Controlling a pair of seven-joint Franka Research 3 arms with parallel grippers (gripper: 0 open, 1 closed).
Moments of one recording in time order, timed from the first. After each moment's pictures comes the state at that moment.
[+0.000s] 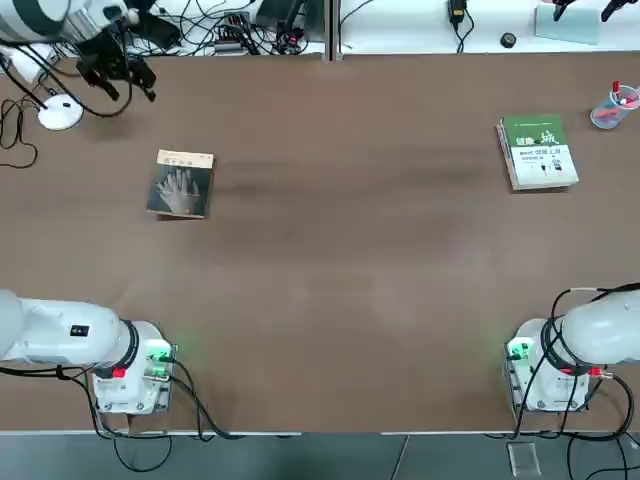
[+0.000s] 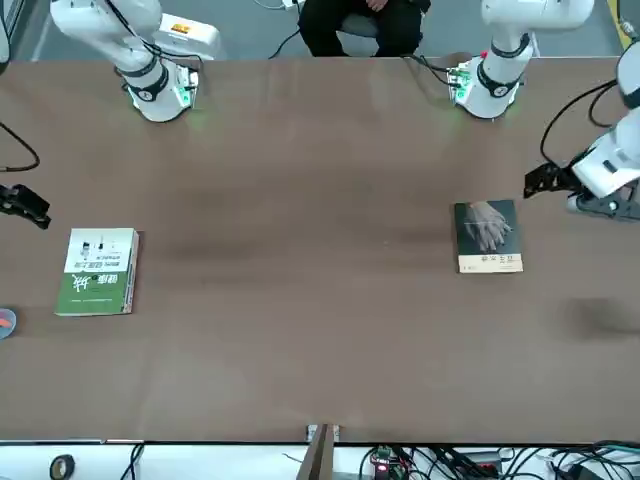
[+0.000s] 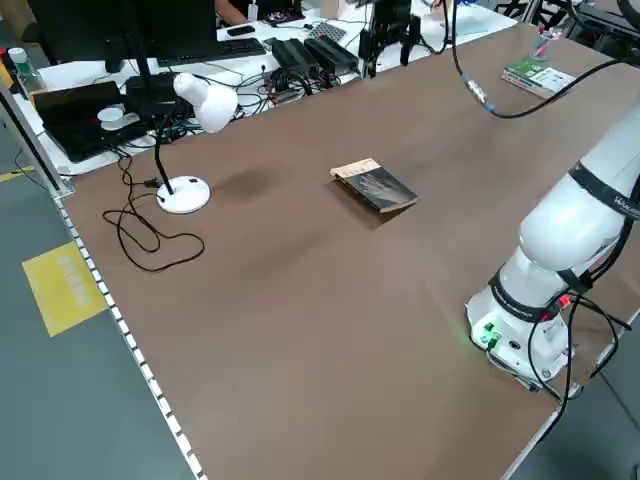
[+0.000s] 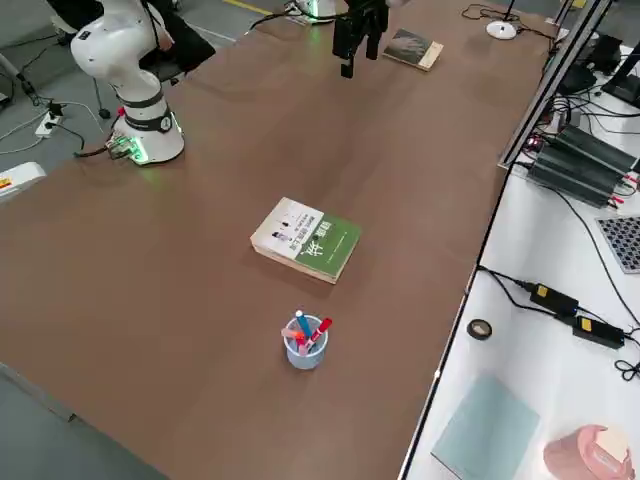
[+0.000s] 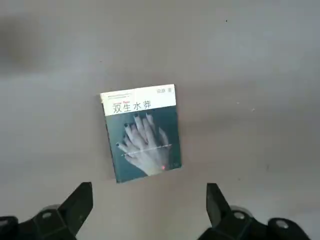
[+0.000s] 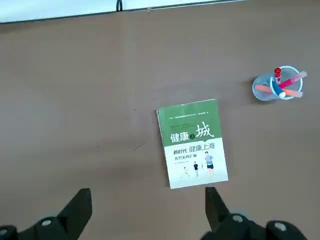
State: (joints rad) left arm -0.07 -0.07 -0.03 -2.00 -0.13 1.88 0.10; right arm 0.11 0.08 -0.04 -1.50 -0.06 1.68 0.19
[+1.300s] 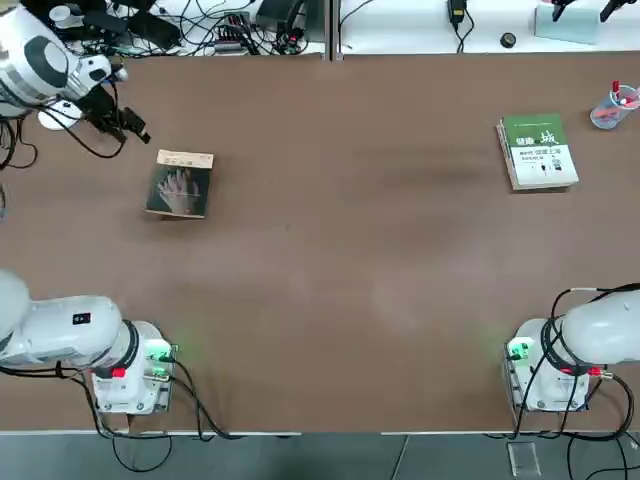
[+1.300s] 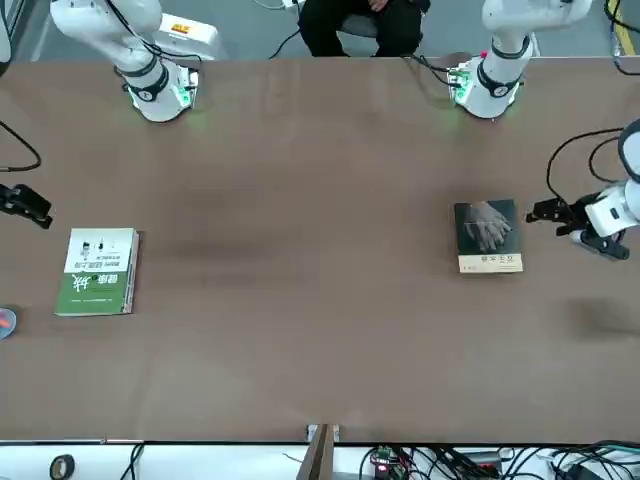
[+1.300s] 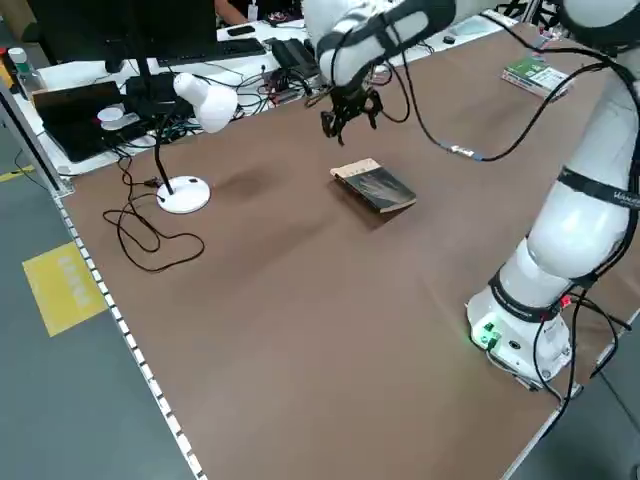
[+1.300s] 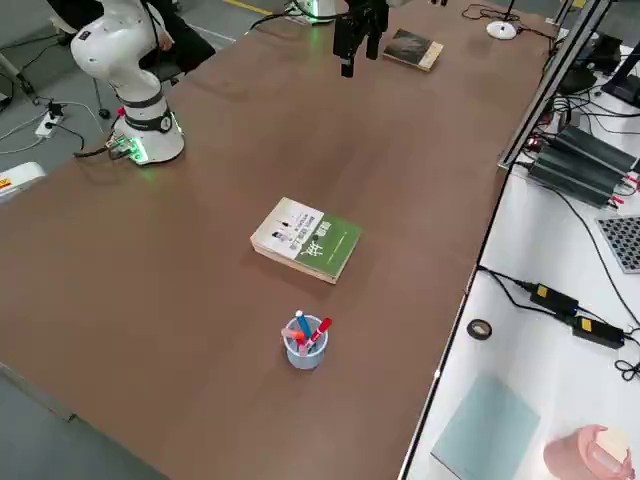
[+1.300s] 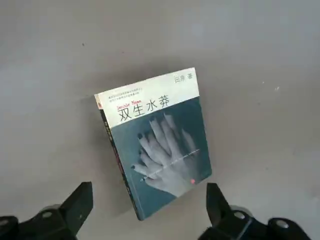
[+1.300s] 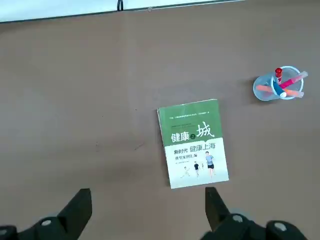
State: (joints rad) left arm 0.15 0.17 -0.02 -2.10 -0.34 2.04 0.60; right arm 0.11 0.08 -0.04 -1.50 -0.06 1.68 0.19
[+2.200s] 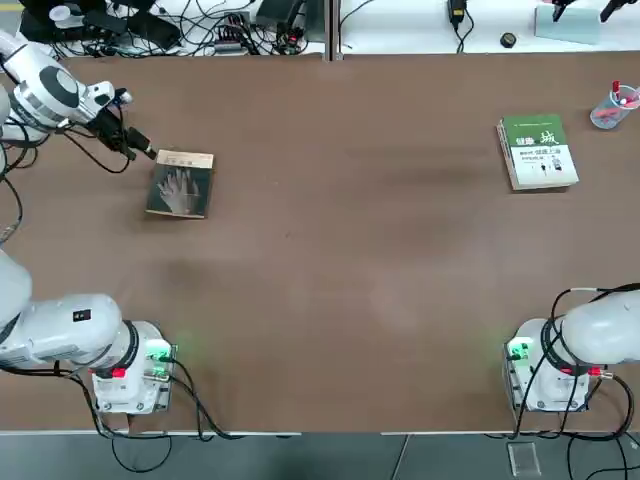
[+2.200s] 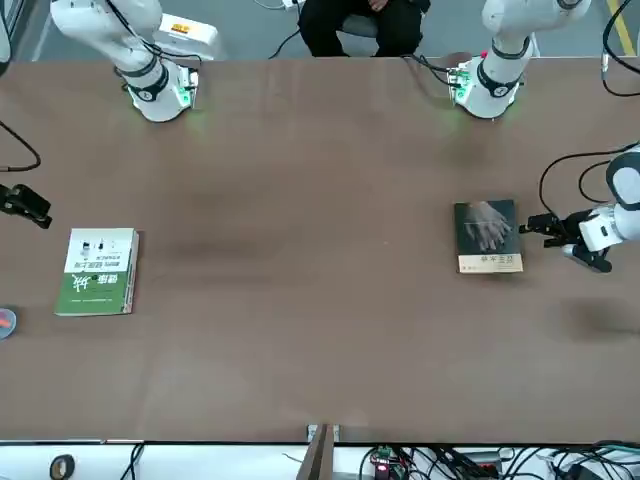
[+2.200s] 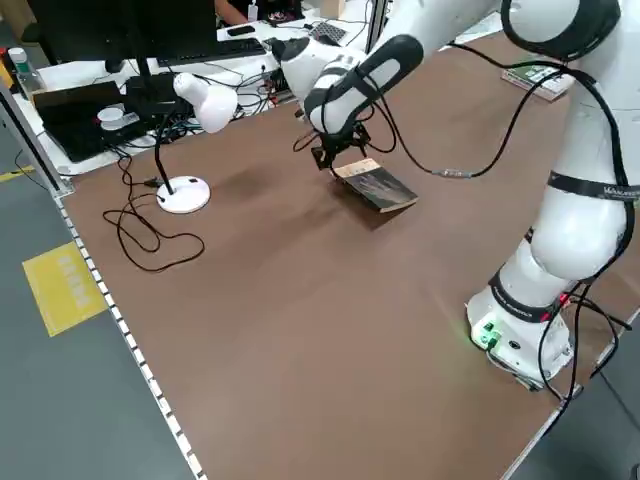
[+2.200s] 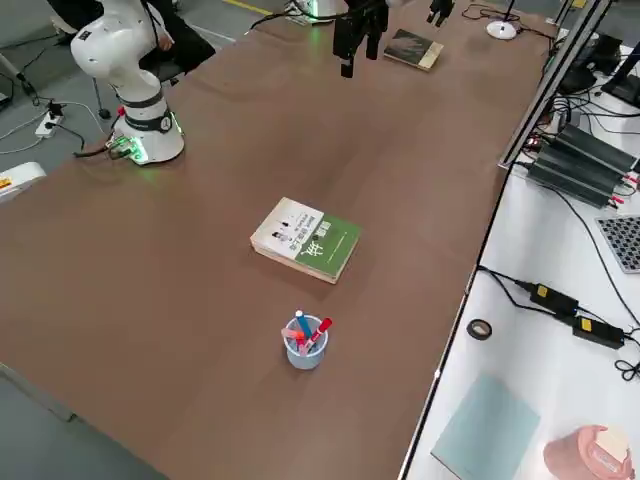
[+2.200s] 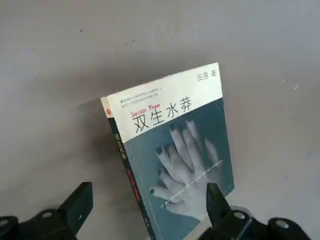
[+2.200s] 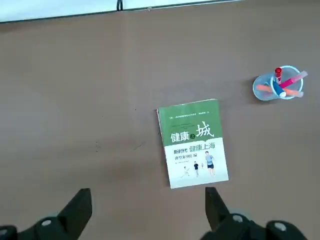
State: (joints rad) left arm 0.20 0.33 -0.02 -2.10 -0.46 2.12 0.77; right arm 0.11 0.08 -0.05 -1.50 -0.06 1.68 0.19
